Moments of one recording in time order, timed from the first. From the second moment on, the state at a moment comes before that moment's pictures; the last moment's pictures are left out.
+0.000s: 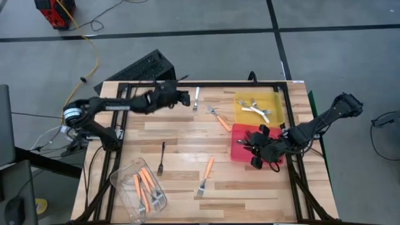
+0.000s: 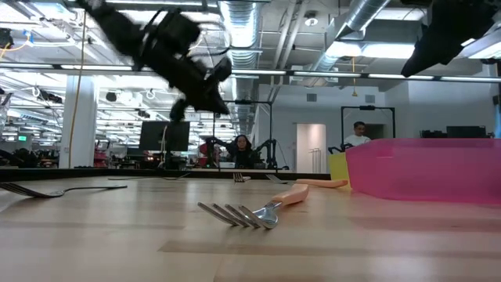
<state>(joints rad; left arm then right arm) 0.46 1.48 0.82 0.20 -0.26 -0.64 0.51 1.05 0.81 -0.70 0.52 0.70</state>
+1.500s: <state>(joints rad) 0.63 1.74 1.26 -0.91 -0.40 -0.28 0.51 1.07 0.81 -0.70 0.55 0.68</state>
